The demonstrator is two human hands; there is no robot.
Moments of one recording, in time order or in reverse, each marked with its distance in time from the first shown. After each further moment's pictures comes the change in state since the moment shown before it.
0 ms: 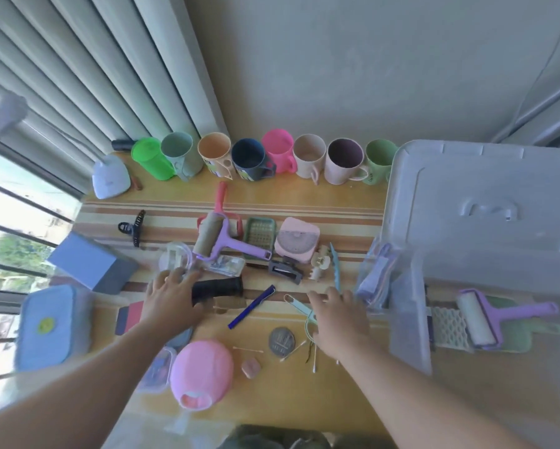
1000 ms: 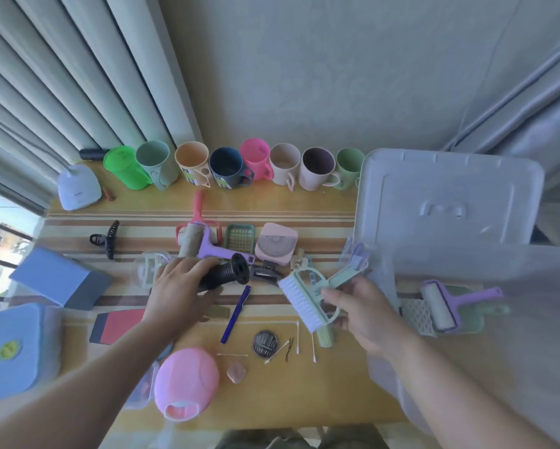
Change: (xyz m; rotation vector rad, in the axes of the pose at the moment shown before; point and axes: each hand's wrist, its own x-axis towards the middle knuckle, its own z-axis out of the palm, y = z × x) left_hand -0.017 0.045 -0.043 -0.261 0.355 0.362; right_hand -0.078 0.032 -0.081 1.719 0.047 0.062
